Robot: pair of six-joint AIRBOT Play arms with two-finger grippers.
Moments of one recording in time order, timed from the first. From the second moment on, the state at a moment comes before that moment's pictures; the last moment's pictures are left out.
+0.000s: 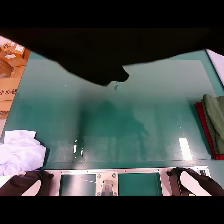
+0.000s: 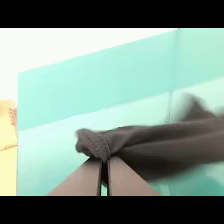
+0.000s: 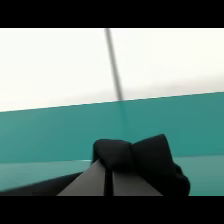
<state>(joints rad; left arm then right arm) -0.15 -0.88 1.84 1.61 -1.30 -1.44 -0.30 -0.99 1.88 -1.14 1.17 1.56</state>
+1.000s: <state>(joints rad) -0.15 -1.78 1.87 1.29 -1.24 -1.50 -0.41 -1.44 1.01 -0.90 0.84 1.30</state>
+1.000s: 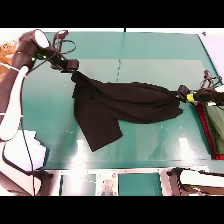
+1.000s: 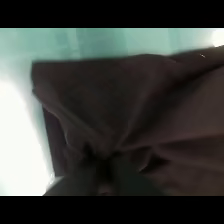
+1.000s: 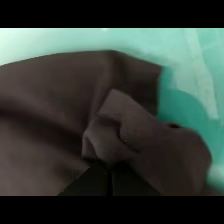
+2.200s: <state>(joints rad) 0.01 -1.38 1.13 1.18 -1.29 -1.46 -0.71 -1.24 0.79 -0.88 1.01 1.32</state>
